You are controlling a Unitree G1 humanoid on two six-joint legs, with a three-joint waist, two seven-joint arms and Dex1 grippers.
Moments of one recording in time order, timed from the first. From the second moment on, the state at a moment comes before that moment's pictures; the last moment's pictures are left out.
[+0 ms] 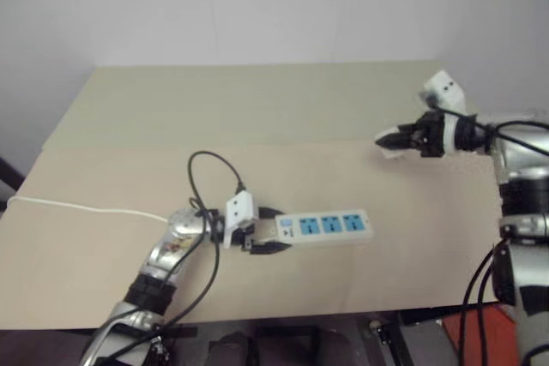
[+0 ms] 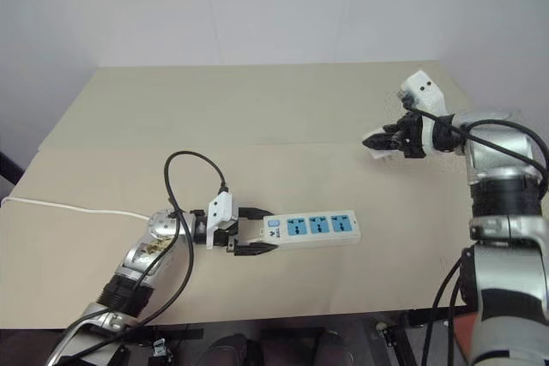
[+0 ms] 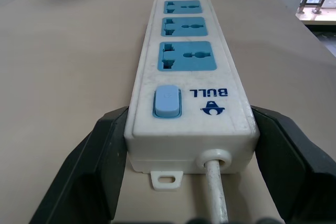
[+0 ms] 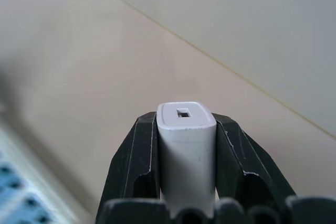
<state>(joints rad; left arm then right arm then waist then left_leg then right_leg) -0.44 0.39 -0.23 0.23 -0.19 0.02 -1.19 -0.91 -0.77 -0.05 0.28 0.13 0.79 1.18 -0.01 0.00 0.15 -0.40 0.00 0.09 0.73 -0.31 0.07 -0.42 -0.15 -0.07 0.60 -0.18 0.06</state>
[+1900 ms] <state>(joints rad) -0.54 0.43 -0.24 0.36 -0.19 -0.04 -1.31 -0.55 -0.39 0.11 0.28 0.37 0.10 1.24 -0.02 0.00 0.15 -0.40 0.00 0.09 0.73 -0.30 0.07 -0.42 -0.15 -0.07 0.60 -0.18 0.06</state>
